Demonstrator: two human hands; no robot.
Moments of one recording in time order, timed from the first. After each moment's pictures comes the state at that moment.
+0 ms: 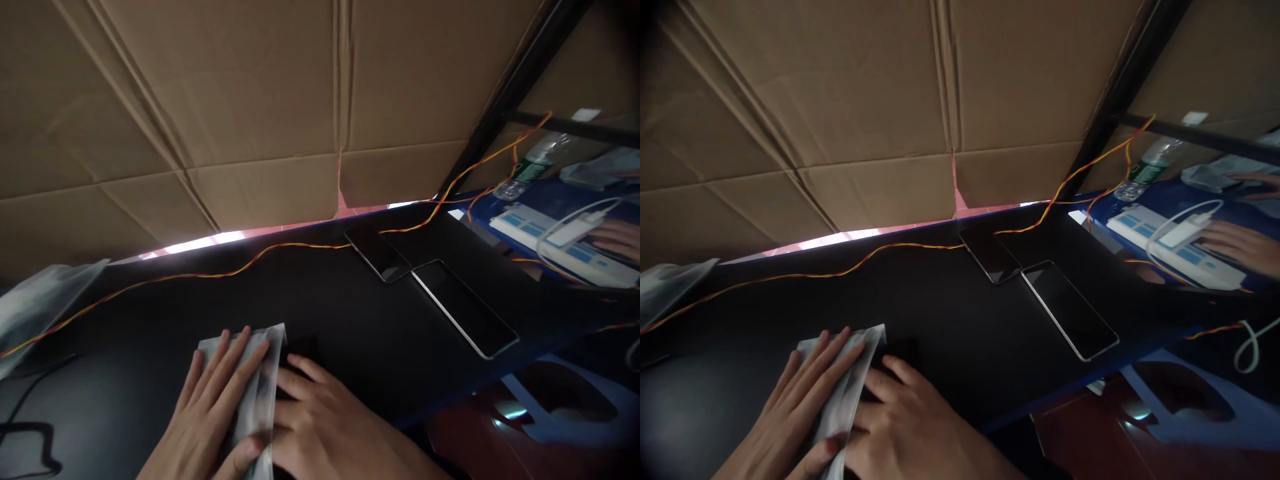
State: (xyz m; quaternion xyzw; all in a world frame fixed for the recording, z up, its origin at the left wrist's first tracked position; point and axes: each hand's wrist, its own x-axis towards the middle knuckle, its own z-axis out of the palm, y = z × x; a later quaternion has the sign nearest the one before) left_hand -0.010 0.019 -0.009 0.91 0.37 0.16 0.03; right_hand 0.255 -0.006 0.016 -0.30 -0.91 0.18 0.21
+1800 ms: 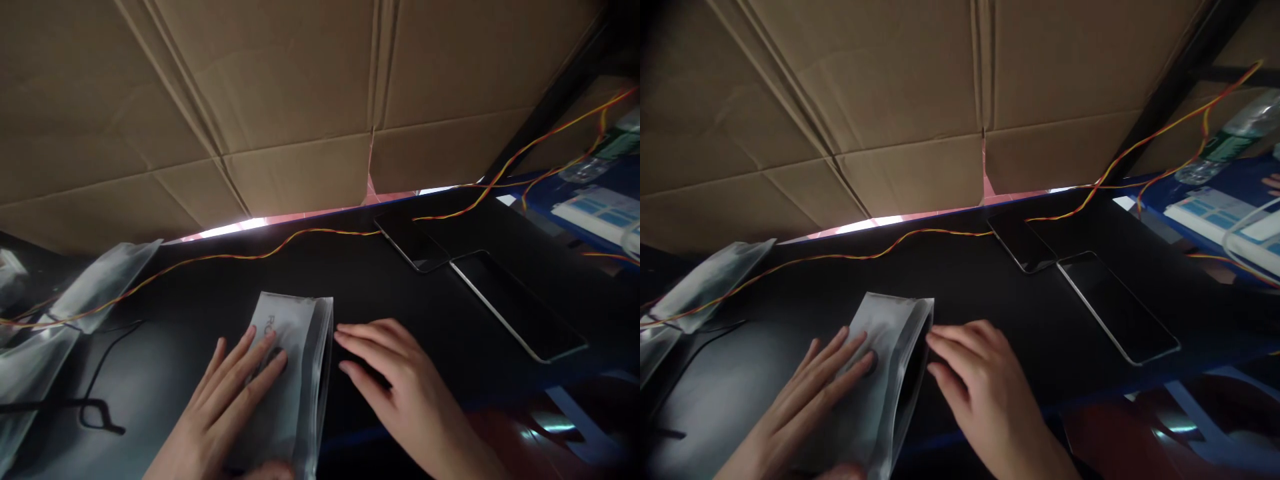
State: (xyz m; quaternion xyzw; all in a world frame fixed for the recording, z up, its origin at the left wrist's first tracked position) left_hand -0.021 0.001 0.020 0.93 0.35 0.13 -0.03; right_hand 0.282 -0.017 0.010 -0.52 -0.74 0.21 0.38
